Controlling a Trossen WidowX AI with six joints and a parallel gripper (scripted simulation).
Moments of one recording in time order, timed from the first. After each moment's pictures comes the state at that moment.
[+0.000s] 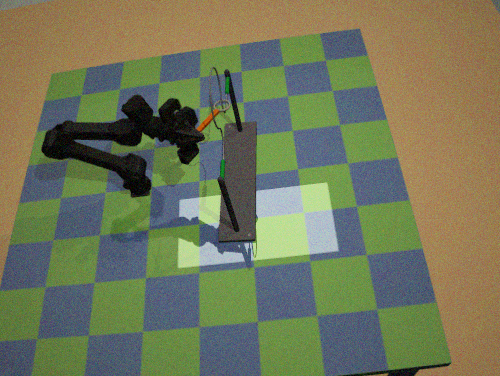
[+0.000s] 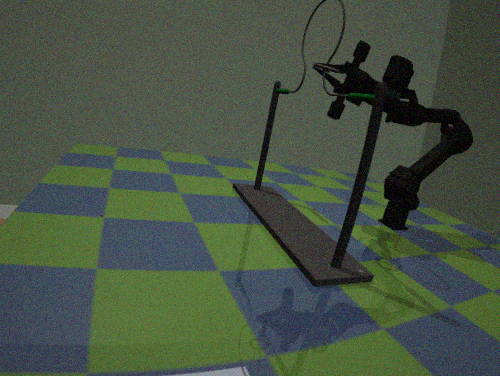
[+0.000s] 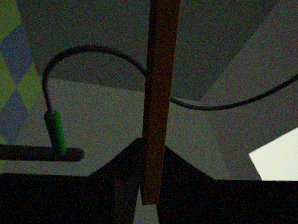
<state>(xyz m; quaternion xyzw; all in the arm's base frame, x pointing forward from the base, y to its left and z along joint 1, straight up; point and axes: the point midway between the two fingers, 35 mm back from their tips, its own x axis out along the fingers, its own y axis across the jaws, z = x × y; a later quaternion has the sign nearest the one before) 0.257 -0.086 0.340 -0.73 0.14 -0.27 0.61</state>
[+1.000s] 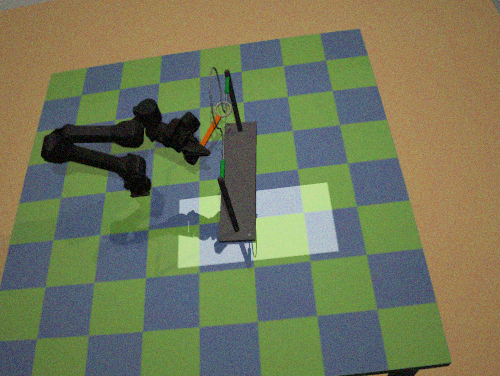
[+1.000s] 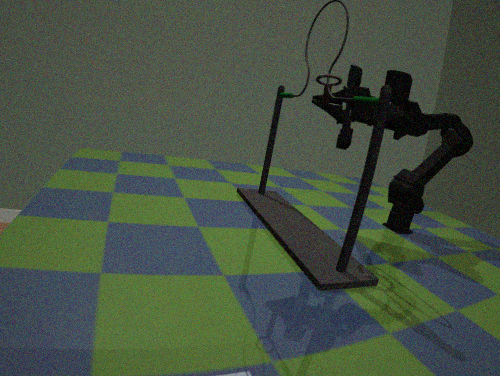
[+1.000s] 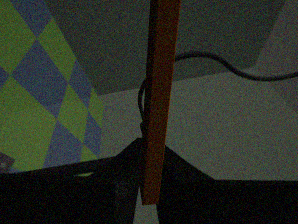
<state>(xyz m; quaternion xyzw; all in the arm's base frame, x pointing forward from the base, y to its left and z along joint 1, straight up) 0.259 -0.081 0.276 -0.58 0.18 -0.24 0.76</state>
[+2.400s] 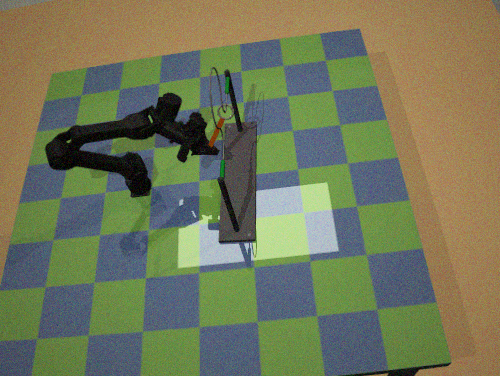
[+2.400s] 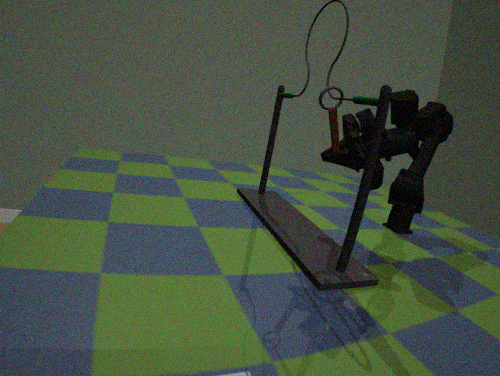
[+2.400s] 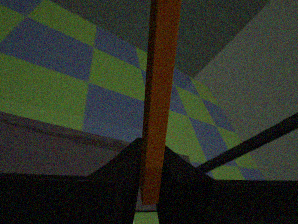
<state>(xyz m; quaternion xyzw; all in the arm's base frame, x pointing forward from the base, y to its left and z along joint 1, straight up) 0.265 0.001 0.173 -0.21 0.24 -0.15 0.93</state>
